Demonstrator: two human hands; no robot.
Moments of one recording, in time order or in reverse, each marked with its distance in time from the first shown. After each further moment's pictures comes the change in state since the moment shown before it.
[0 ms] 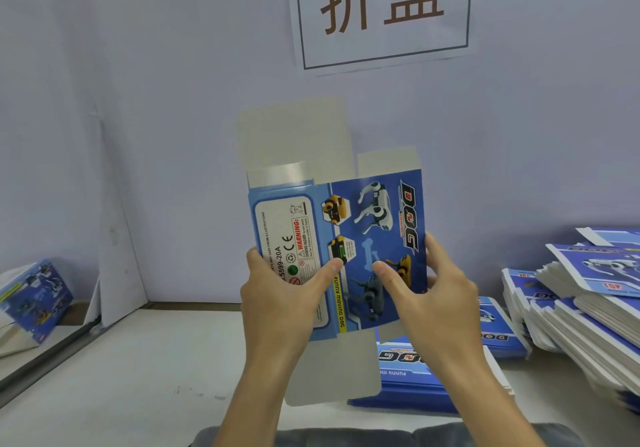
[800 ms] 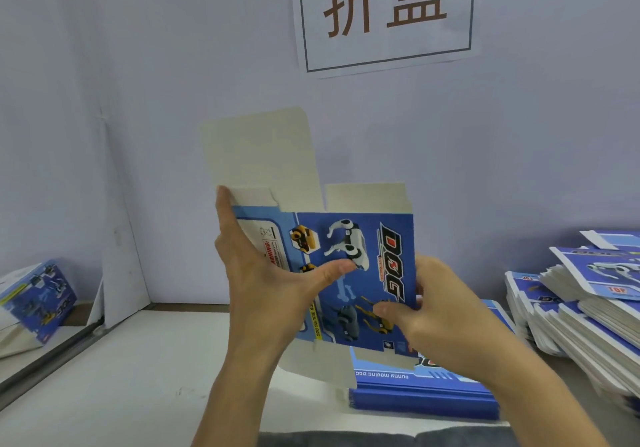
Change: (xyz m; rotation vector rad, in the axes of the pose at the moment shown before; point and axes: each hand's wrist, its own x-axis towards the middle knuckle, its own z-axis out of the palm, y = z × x) left_hand 0.008 0.020 -0.020 -0.186 0.003 0.302; right_hand 0.009 -0.024 -0.024 0.057 -0.582 -0.024
